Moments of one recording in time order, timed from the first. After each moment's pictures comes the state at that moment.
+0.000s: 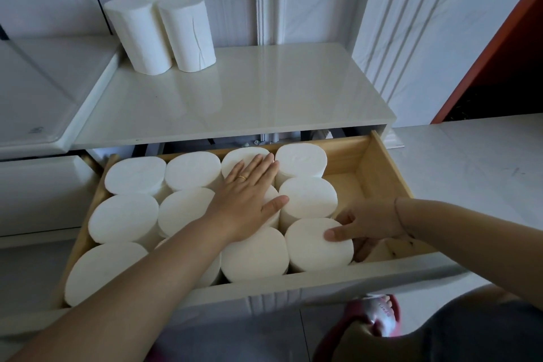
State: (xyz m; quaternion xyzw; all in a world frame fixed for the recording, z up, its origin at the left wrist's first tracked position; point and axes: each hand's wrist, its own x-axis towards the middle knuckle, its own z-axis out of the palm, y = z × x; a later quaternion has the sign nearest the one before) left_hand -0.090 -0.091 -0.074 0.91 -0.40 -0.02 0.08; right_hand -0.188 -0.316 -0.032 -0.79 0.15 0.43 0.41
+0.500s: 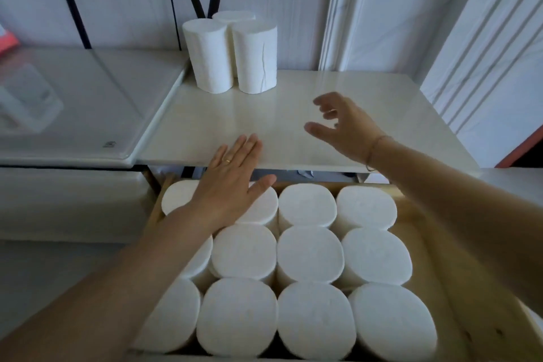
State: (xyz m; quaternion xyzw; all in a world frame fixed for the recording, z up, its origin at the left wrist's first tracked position) left_hand 0.002 -0.008 -0.037 0.96 -0.28 0.03 0.09; right_hand -0.005 -0.237 0.040 -0.94 -0.02 -0.08 0.33
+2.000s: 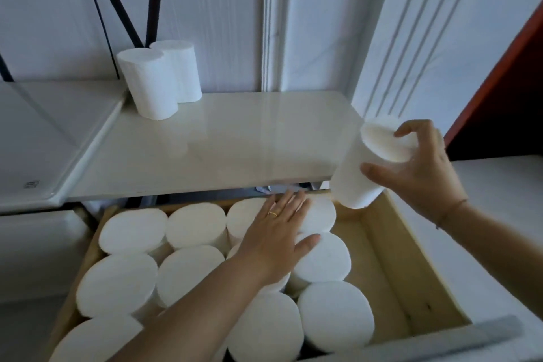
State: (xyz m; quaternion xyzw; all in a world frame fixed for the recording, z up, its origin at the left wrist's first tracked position) left_hand -0.072 -0.132 -0.067 0.89 -0.44 -0.02 0.14; right_hand -0.142 -0.347 0.046 -0.89 0.15 -0.29 0.33
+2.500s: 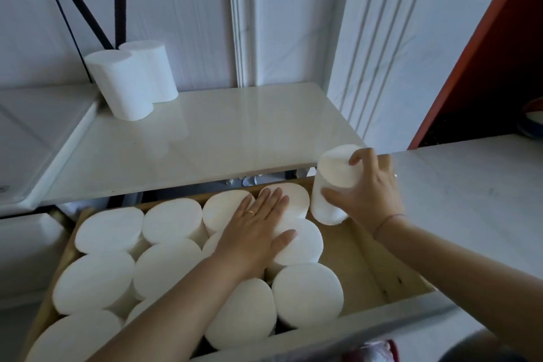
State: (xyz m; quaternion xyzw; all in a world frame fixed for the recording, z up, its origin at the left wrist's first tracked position) left_hand -0.082 -0.136 -0.076 0.90 -0.43 -0.02 0.10; right_hand -0.158 -0.339 -0.013 -0.90 0.24 -0.23 0.27
